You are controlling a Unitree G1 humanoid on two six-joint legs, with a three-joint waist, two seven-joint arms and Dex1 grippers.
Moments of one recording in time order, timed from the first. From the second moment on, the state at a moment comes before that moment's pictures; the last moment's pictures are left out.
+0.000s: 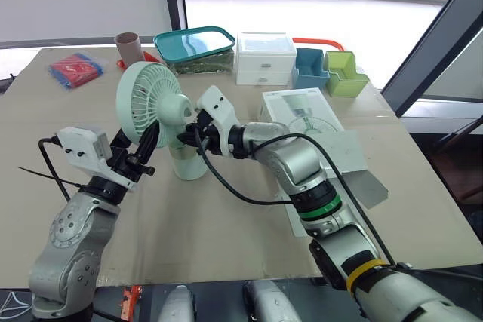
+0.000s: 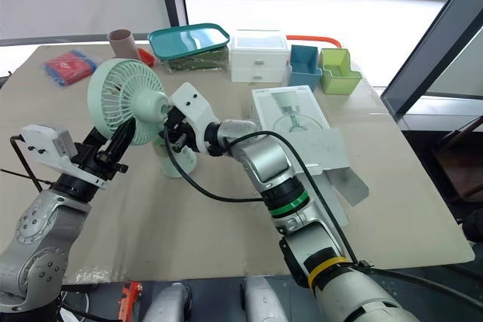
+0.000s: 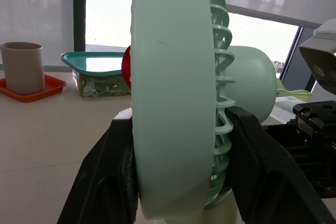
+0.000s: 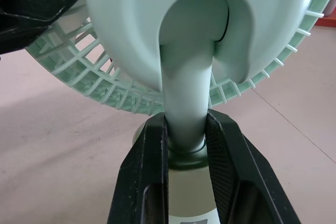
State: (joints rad) left arm -0.05 0.34 0.24 -0.64 -0.63 0.40 -0.18; right arm -0.92 -0.06 0.31 0.12 0.19 0.73 0.65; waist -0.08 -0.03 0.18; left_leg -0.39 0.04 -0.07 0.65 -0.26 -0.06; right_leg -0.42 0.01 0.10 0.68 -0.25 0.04
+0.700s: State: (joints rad) left arm 0.03 0.40 0.35 -0.70 -0.78 0.39 -0.30; right arm -0.94 -0.06 0.29 0.17 0.19 0.72 0.65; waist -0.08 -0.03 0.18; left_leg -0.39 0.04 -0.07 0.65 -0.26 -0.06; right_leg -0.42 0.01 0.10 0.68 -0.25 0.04
